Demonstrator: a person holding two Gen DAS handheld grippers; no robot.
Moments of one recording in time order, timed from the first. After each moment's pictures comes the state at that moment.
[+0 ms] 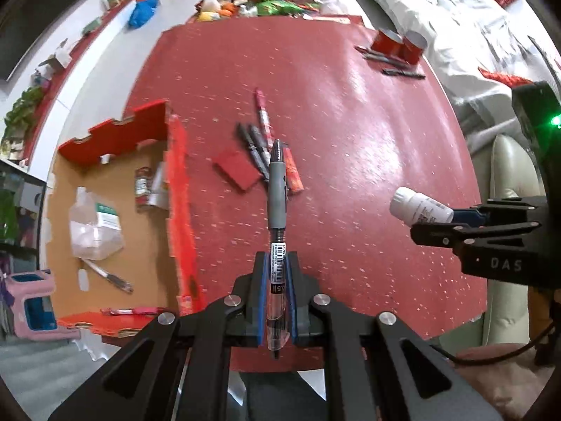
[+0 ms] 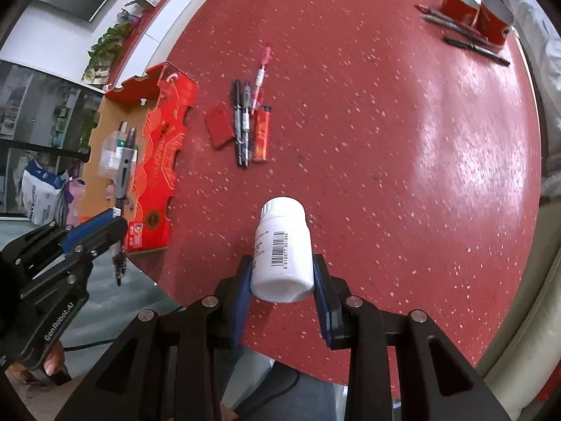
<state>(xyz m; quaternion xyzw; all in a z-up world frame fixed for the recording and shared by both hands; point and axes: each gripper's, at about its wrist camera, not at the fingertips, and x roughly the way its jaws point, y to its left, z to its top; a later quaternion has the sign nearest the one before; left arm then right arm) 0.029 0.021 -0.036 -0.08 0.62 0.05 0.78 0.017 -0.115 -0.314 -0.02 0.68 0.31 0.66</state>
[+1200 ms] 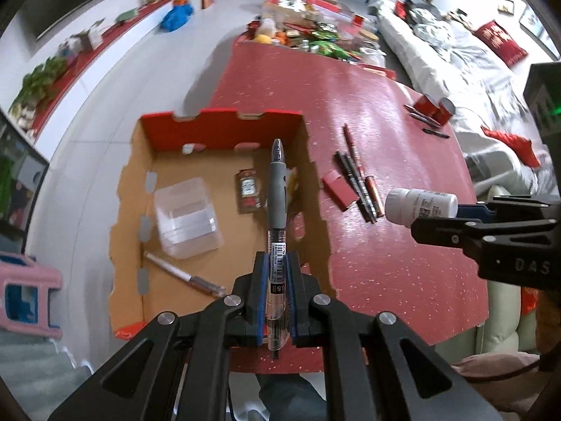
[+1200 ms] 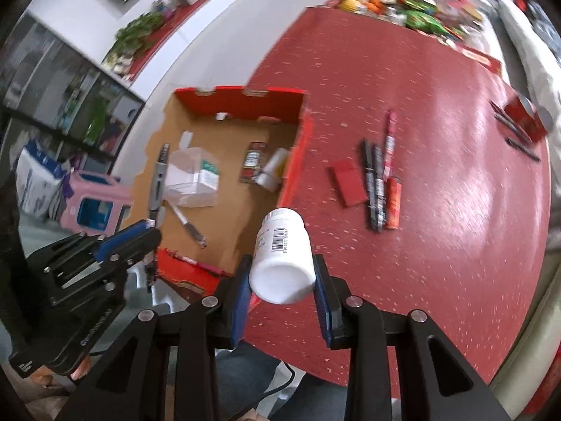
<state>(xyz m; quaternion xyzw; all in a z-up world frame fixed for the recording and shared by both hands) -0.057 0.200 -0.029 -0.16 0.56 0.07 0.81 -0.041 0.080 -0.237 -0.09 0.62 0.33 0.70</state>
